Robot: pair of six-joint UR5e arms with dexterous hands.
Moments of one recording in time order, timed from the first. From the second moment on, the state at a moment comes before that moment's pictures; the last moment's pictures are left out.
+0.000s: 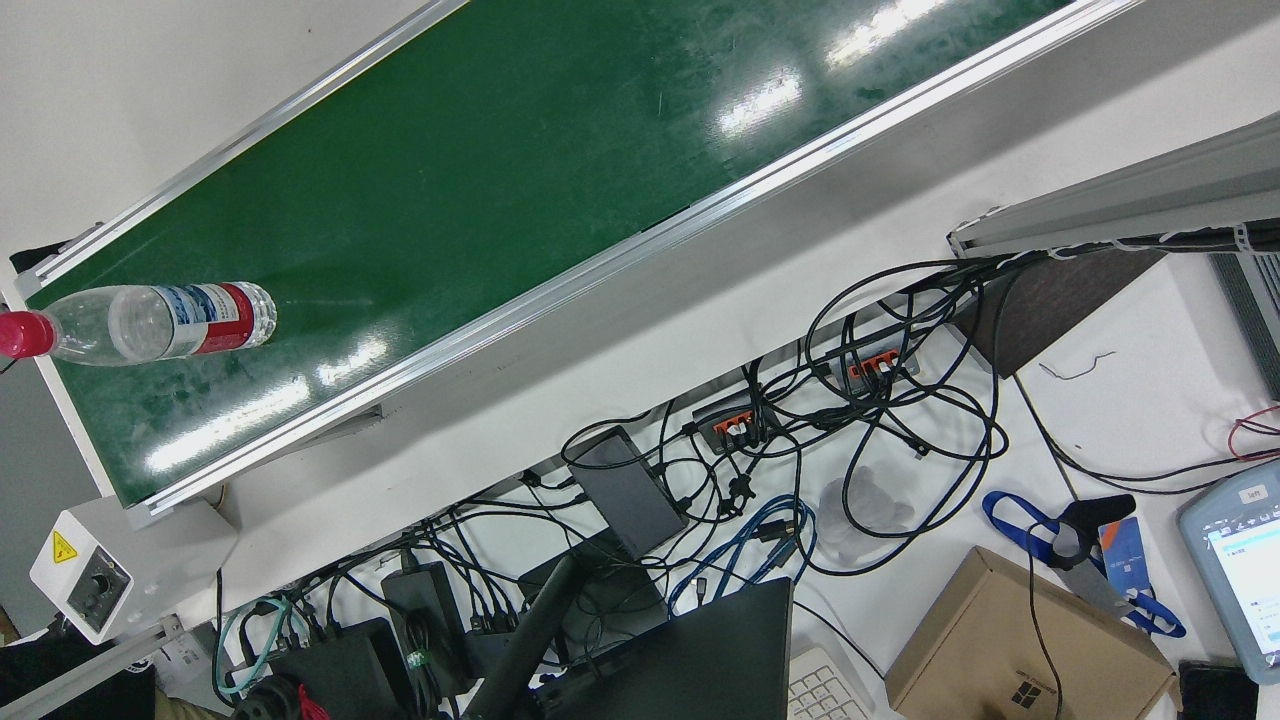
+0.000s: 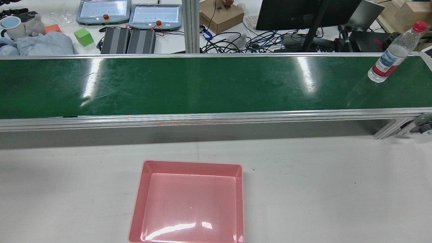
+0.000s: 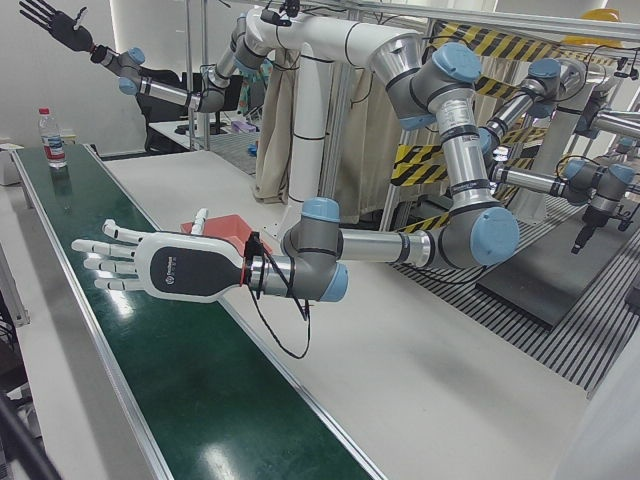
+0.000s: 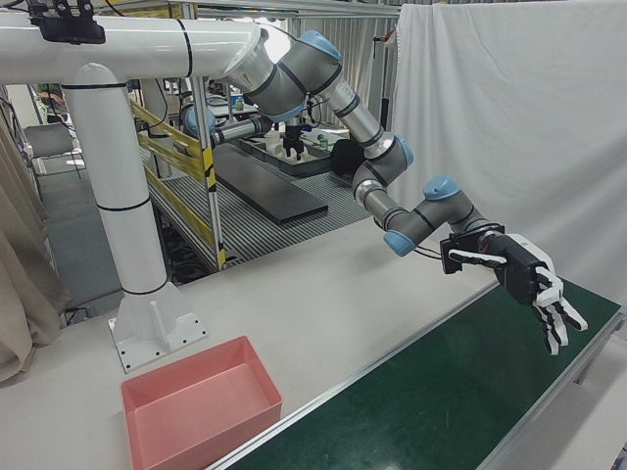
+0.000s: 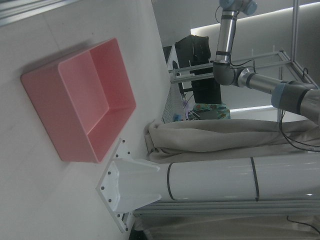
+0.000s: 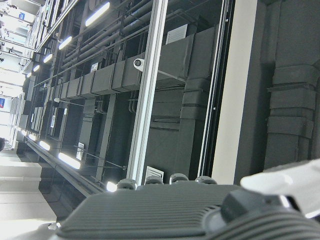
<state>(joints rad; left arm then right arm) -1.31 -1.84 -1.68 -0.10 1.65 0.29 1.98 -1.51 1.50 -2.61 -1.55 -0.04</state>
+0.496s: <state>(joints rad) -1.31 -1.84 -1.69 -0.10 1.65 0.29 1.98 -1.51 1.50 -2.61 -1.55 -0.04</state>
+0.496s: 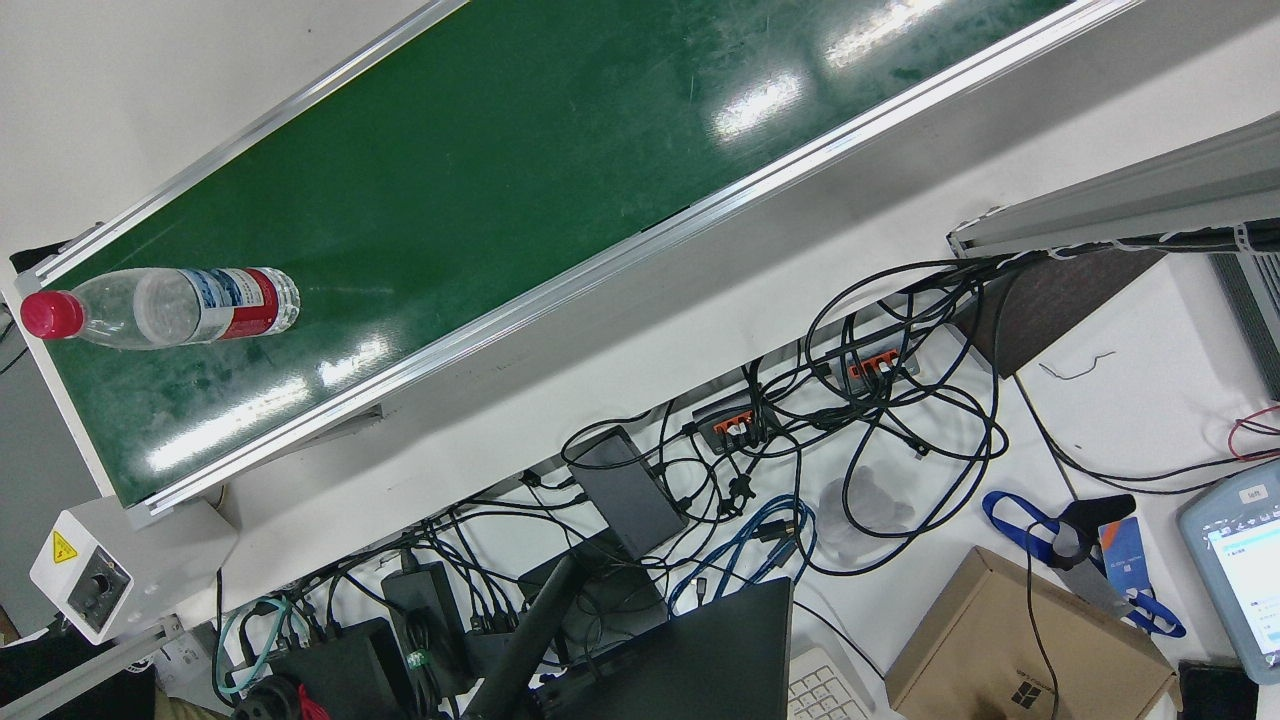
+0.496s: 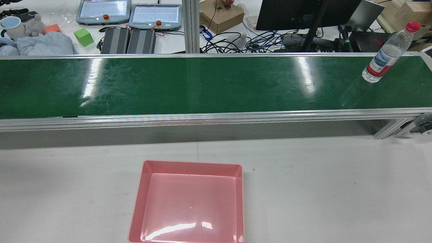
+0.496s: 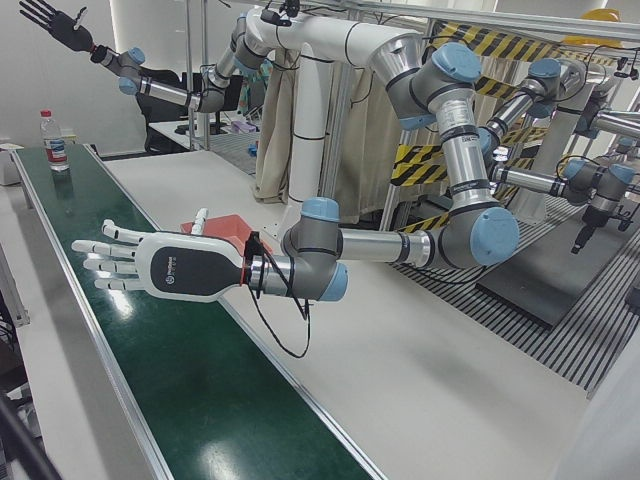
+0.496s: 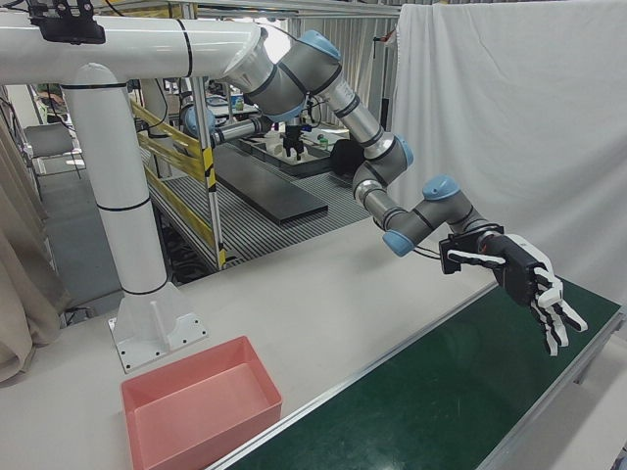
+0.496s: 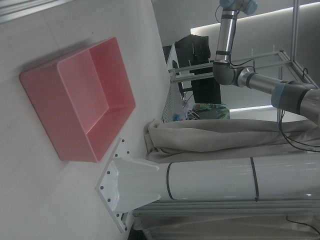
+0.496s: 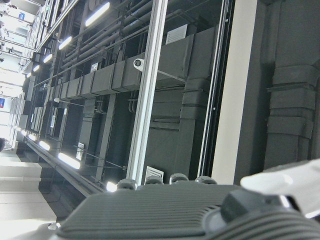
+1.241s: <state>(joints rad) -1.23 -1.85 -1.61 -0.13 1.64 0.29 1.98 -1.51 1.50 -2.61 -1.55 -0.04</state>
